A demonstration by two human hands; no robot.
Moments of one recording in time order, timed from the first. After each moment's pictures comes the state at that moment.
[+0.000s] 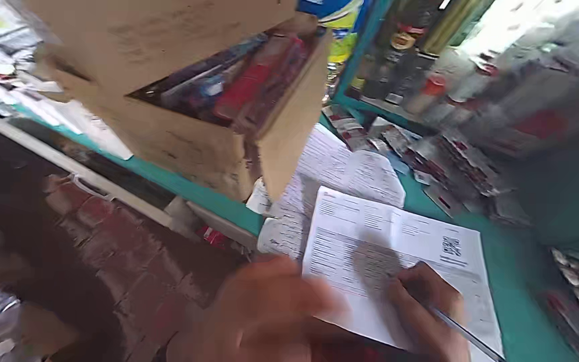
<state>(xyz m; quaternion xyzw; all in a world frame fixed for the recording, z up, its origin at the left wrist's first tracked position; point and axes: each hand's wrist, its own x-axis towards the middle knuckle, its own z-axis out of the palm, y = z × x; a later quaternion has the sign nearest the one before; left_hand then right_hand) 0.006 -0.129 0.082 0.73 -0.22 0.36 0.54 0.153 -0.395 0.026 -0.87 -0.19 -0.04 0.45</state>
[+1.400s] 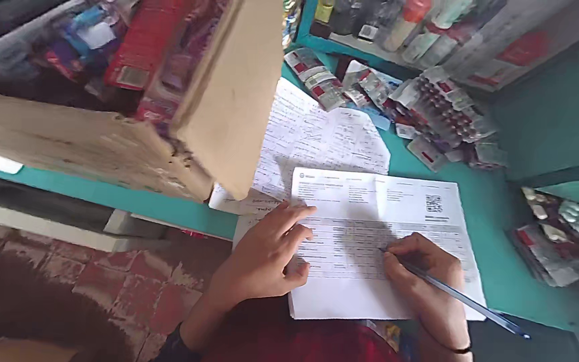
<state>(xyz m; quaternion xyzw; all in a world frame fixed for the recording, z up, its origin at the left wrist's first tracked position) 0.105 -0.118 0.005 0.90 -0.22 0.16 0.34 0.152 -0.388 0.030 -0.86 -0.14 -0.05 0.49</state>
